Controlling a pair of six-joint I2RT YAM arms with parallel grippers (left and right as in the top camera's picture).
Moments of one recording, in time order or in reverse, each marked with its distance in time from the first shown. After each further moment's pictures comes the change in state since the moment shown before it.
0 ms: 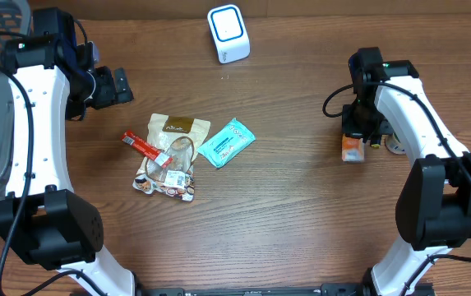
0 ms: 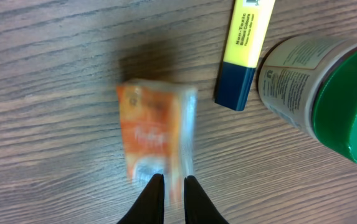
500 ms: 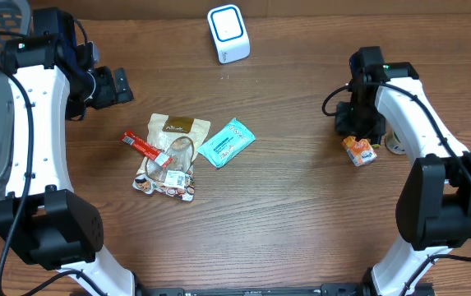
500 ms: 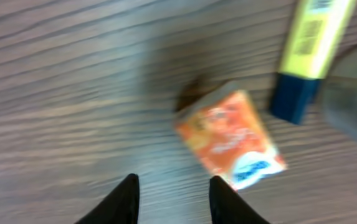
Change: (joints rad) left arm 0.000 0.000 0.000 0.000 0.000 0.000; right arm -0.004 0.000 -0.023 0.064 -0.188 0.005
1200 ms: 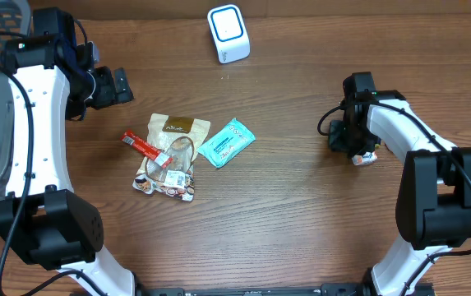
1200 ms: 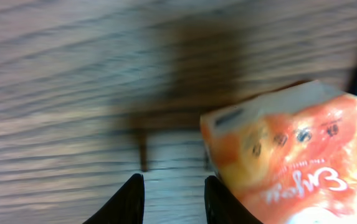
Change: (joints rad) left arm 0.000 0.000 0.000 0.000 0.000 0.000; right arm 0.000 0.003 -0.247 0.274 0.031 0.005
